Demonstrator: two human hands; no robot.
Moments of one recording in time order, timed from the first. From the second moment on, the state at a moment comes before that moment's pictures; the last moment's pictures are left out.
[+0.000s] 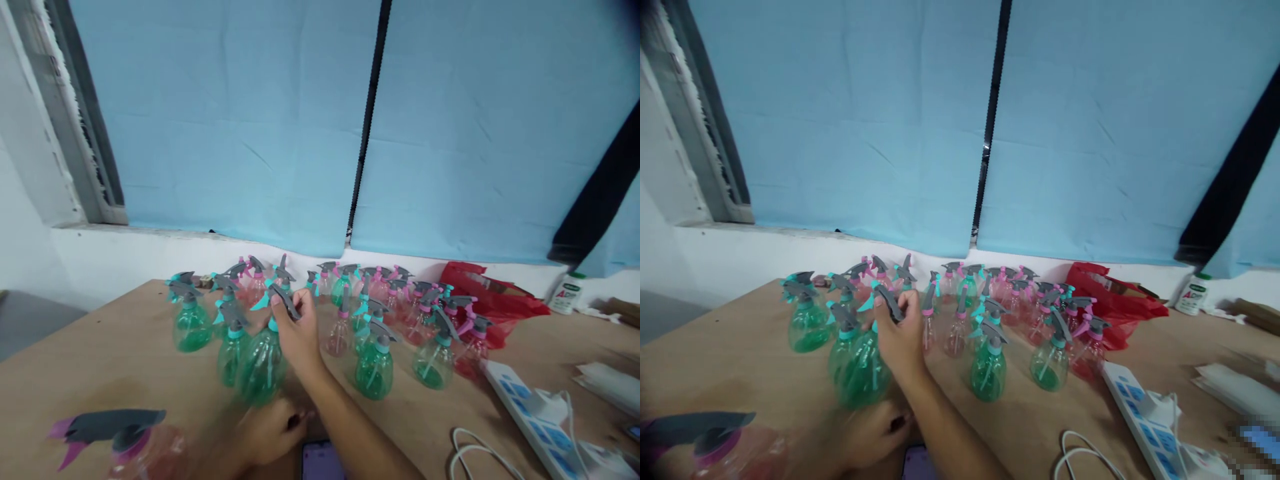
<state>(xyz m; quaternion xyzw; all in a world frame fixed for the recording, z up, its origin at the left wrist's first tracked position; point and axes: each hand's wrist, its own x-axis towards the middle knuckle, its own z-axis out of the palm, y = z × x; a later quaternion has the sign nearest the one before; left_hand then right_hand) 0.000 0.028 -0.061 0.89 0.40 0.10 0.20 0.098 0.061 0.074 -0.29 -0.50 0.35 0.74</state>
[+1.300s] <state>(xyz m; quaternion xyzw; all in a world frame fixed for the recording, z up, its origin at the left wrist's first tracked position) 0.001 0.031 -0.044 0.90 0.39 0.14 0.12 0.186 0.098 -0.001 -0.26 -0.63 0.49 0.55</state>
